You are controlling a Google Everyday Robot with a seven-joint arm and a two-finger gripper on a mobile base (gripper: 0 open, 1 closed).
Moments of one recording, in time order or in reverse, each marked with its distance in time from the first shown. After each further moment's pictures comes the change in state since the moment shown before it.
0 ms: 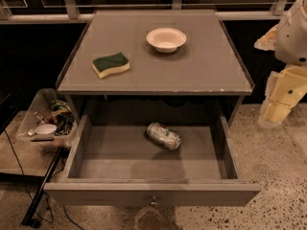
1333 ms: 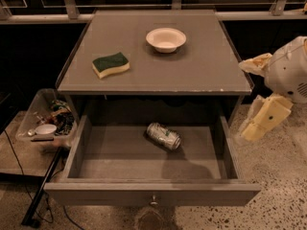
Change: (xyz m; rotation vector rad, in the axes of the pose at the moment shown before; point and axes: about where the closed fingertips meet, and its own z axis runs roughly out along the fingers) arm -0.018 0.020 0.045 -0.034 -0.326 0.051
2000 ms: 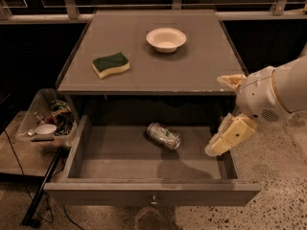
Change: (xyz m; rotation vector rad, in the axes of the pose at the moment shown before) arm -0.012 0.014 0.057 0.035 -0.144 0.020
